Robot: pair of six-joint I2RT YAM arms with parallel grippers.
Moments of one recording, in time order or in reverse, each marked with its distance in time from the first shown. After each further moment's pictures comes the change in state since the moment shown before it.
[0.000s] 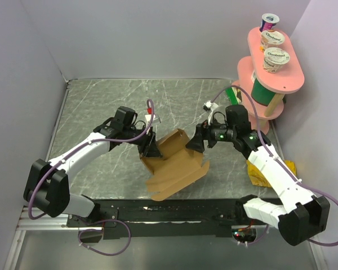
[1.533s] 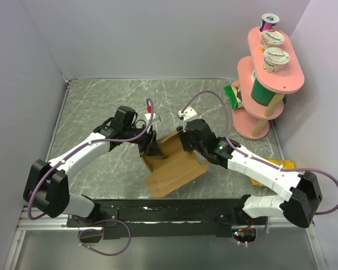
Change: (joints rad) left arm 0.000 -0.005 -0.002 0.030 -0.039 -0.050; right arm 0.473 0.141 -0.008 0.137 0.986 0.089
